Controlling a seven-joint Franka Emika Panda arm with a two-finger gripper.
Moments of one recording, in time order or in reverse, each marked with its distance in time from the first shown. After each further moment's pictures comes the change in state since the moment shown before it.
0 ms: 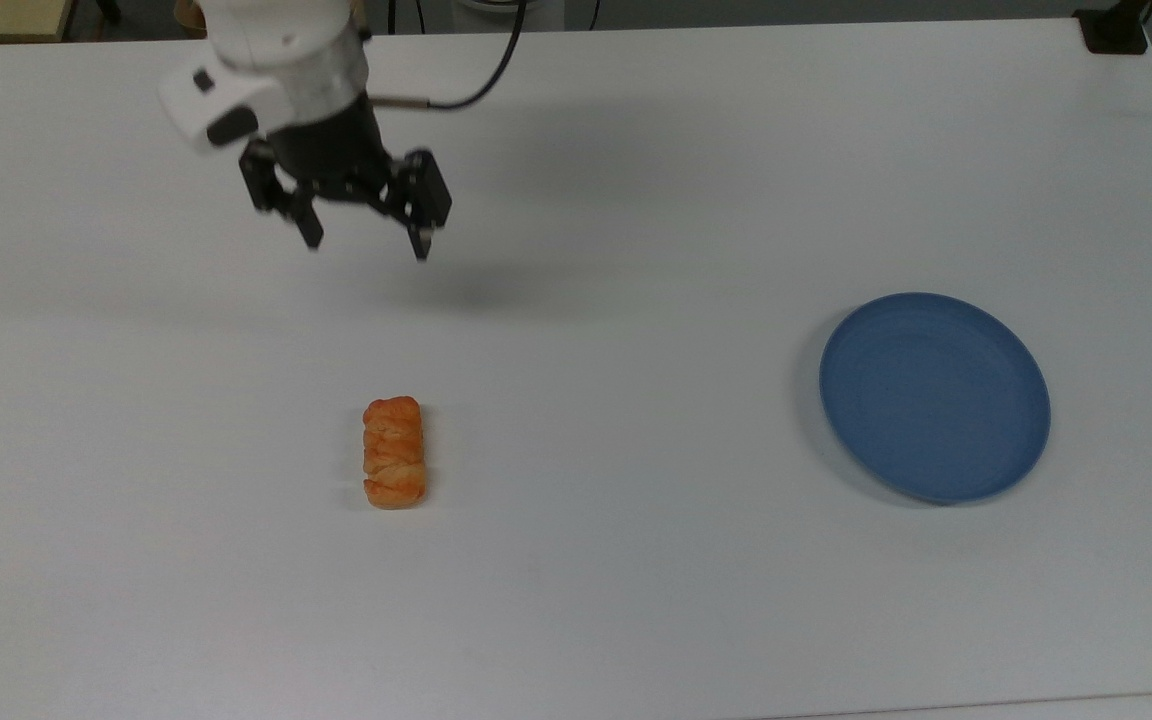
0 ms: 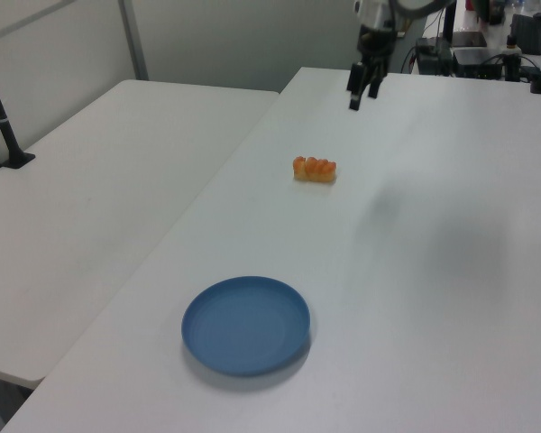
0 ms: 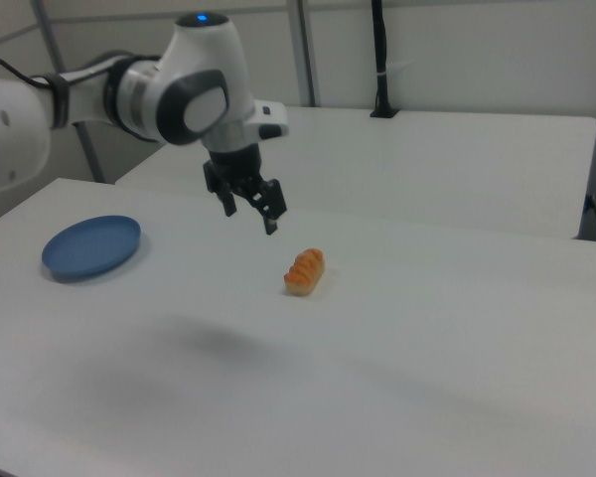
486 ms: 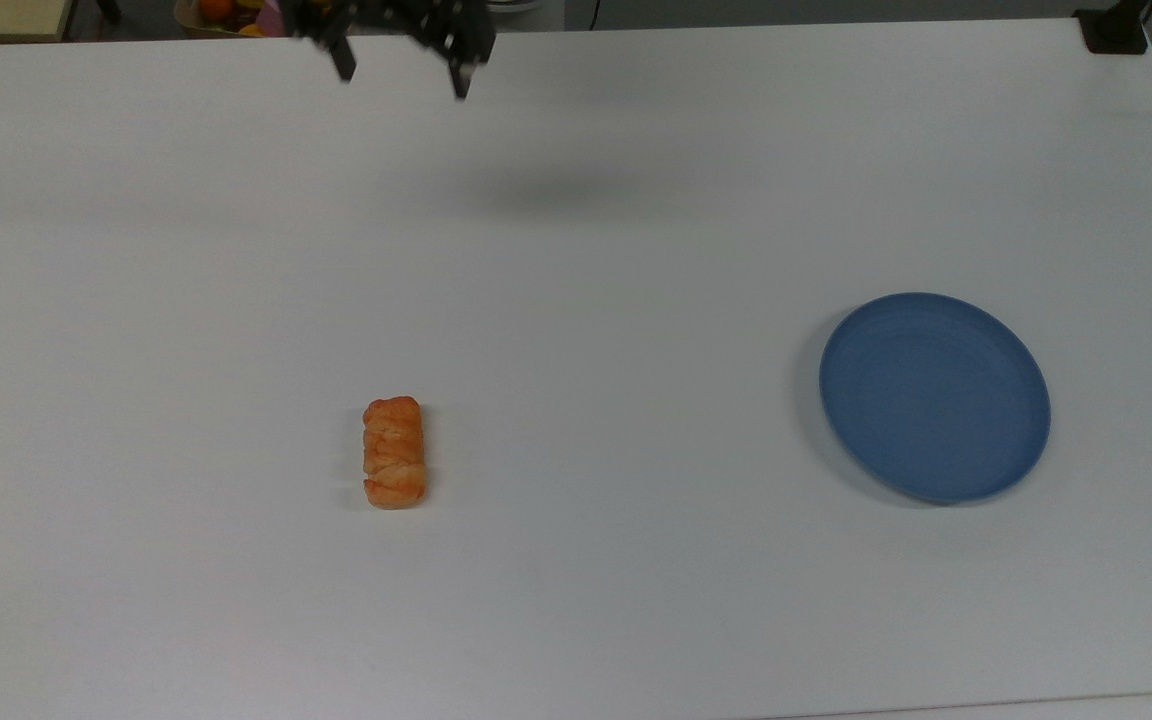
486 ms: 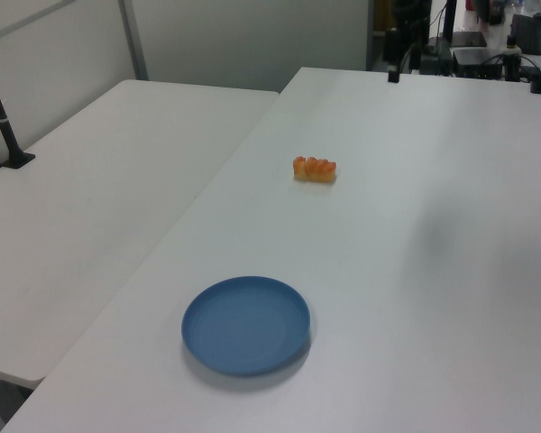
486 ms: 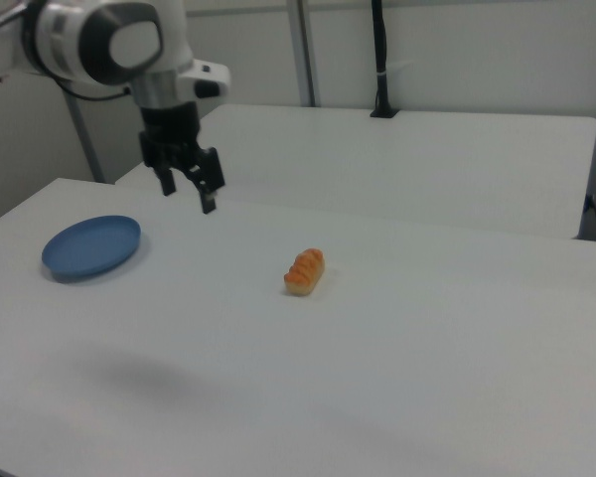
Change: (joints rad) arm 0.053 -0.191 0.003 -0.003 -0.032 -0.317 0.108
